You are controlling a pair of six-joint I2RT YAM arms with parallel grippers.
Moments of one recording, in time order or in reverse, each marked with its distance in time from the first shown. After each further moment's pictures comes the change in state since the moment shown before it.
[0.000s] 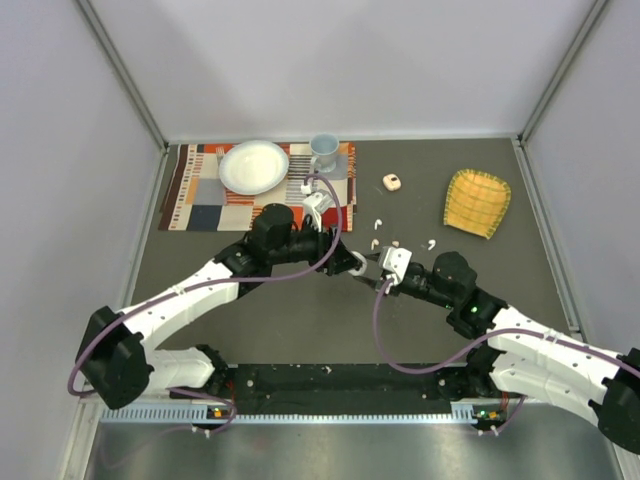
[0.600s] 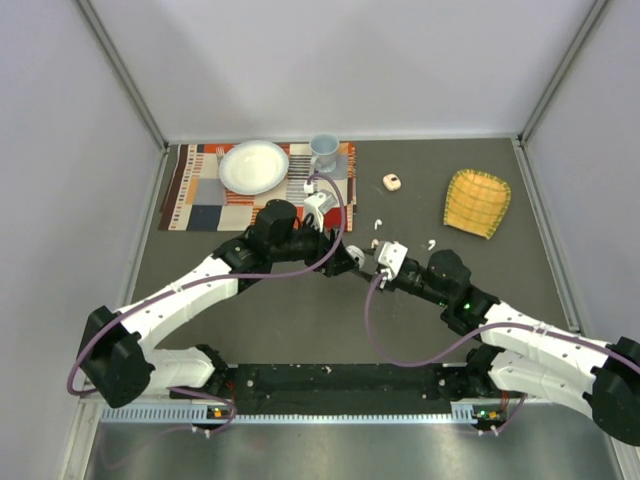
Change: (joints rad) left arm -0.002 0.018 0.072 -0.161 -0.031 0.091; right arm 0.000 0.073 0.000 0.076 0.050 0.004
